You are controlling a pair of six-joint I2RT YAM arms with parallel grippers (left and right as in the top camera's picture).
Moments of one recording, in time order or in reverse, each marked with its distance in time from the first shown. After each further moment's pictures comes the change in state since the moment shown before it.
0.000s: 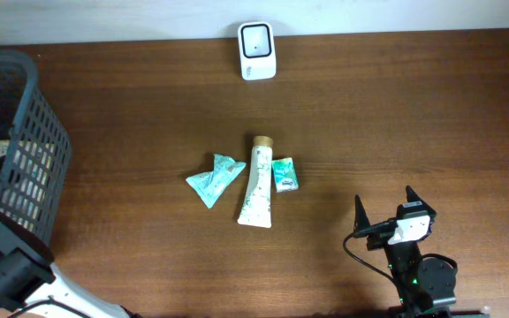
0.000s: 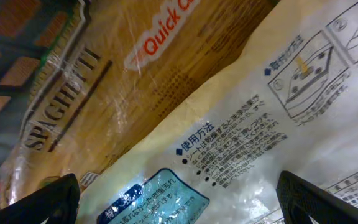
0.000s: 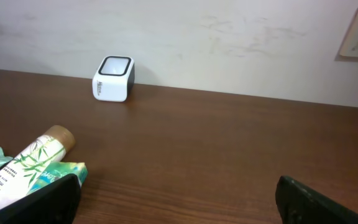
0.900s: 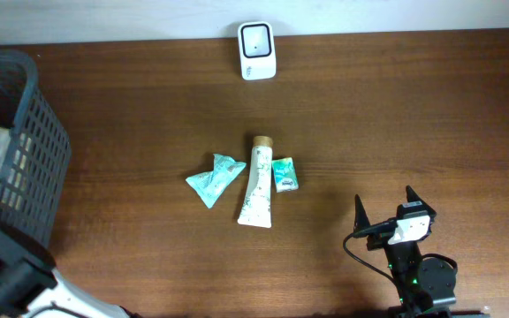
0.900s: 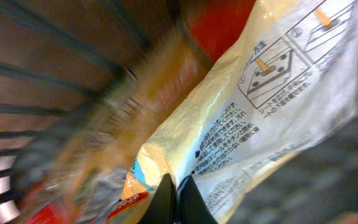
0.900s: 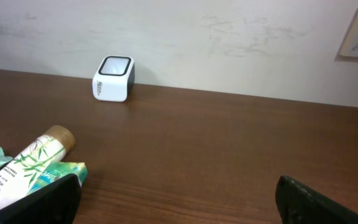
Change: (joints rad) left arm 0.011 -0.049 0.176 -0.117 0.098 -0.082; right arm 0.000 0.000 0.000 0.000 0.000 0.000
